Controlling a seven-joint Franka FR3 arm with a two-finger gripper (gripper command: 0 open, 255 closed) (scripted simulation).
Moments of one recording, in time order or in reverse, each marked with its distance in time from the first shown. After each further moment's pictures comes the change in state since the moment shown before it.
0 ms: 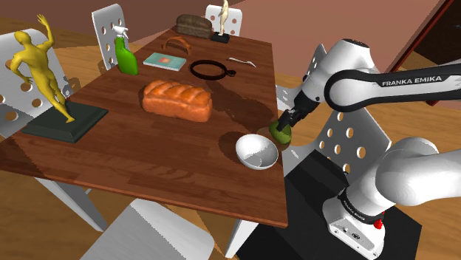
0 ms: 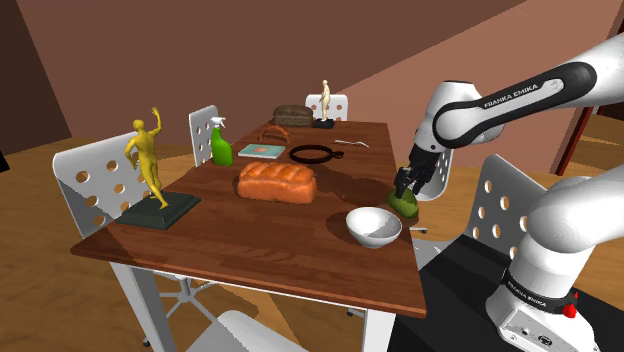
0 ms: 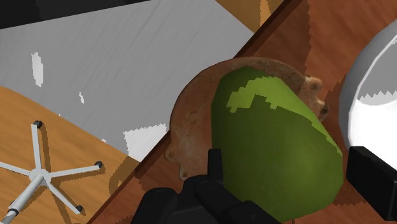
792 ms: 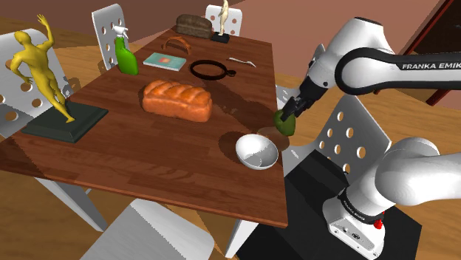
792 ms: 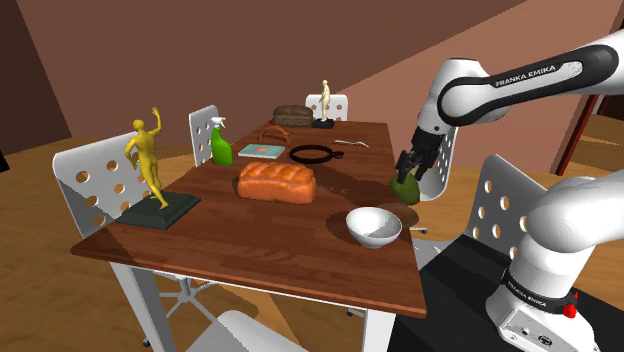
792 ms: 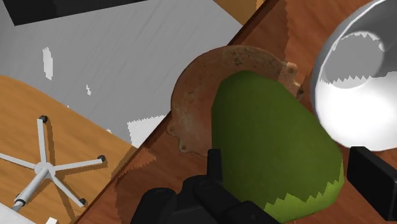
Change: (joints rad) arm -0.011 -0.064 -0.005 0.096 -0.021 -0.160 0.019
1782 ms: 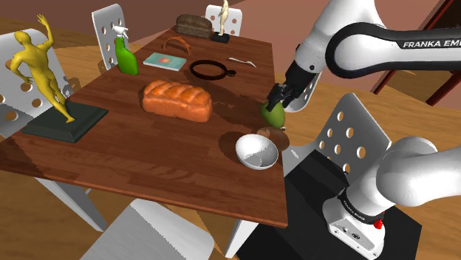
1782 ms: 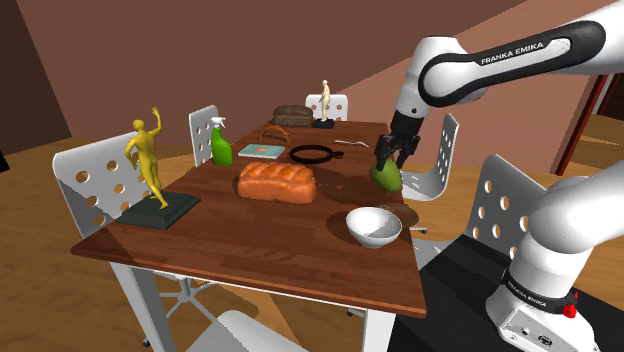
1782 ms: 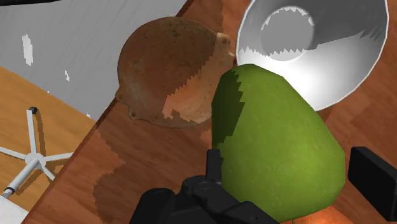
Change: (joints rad) arm 0.034 0.115 0.109 0.197 0.032 -0.064 0.130
